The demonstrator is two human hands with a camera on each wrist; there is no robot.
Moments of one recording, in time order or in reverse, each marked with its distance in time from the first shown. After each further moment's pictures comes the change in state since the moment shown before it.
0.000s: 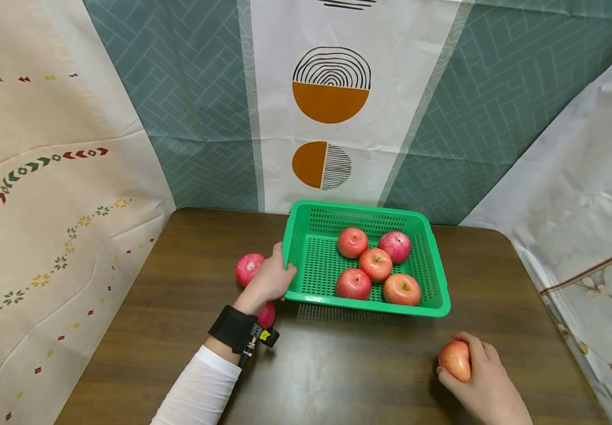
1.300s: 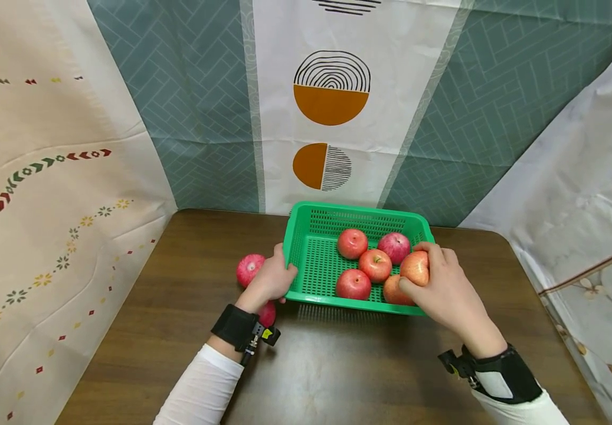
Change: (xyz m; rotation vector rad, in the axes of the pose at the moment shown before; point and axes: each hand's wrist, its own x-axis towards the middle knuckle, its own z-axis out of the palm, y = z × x) left_hand 0.000 0.000 0.000 0.011 -0.003 -0.024; right_hand 0.100 -0.125 -0.064 0.053 -0.003 -0.164
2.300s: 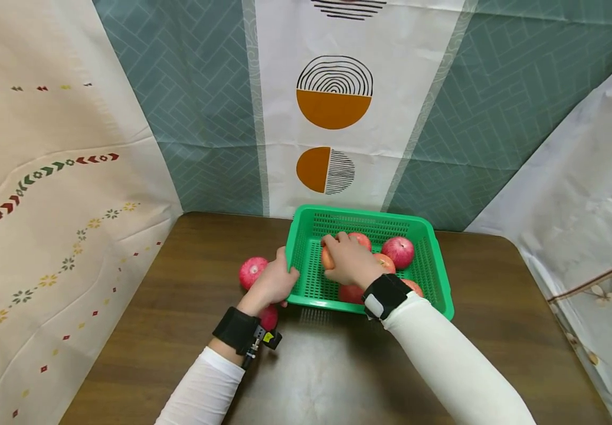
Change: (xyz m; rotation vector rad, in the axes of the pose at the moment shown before) left_hand 0.001 -0.003 0.000 0.022 -0.015 -0.007; right_hand 0.101 -0.095 0.093 -0.294 -0.334 -0.346
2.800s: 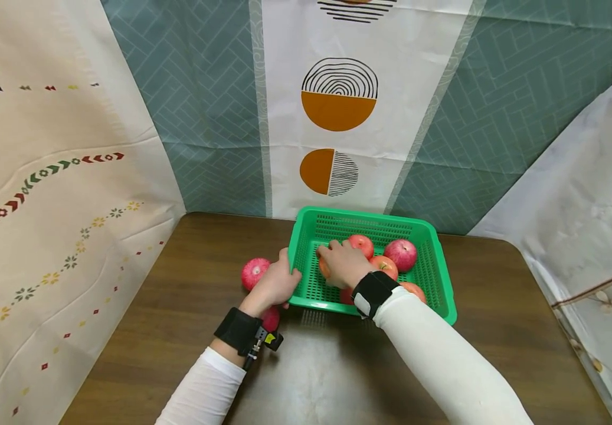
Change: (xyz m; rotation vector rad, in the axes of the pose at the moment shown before) left_hand -0.002 0.000 -0.001 -0.015 0.006 0.012; right_hand 0.007 -0.018 0.004 -0.157 -0.078 -0.035
